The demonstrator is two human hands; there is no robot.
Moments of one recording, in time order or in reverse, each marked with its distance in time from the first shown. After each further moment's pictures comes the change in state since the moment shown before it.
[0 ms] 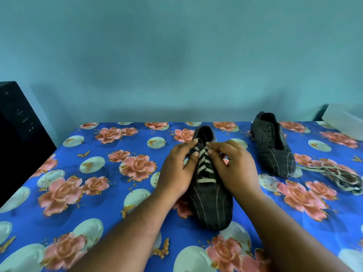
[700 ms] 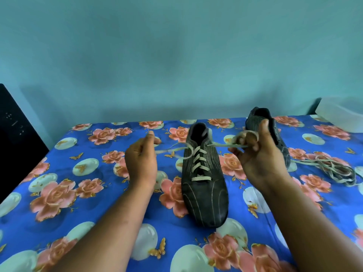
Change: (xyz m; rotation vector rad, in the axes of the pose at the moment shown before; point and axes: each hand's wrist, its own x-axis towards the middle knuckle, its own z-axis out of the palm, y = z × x) left_hand 0.016 -0.006 -0.038 -0.356 0.532 -0.219; right_hand 0.016 0.010 -0.045 1.241 0.092 0.591
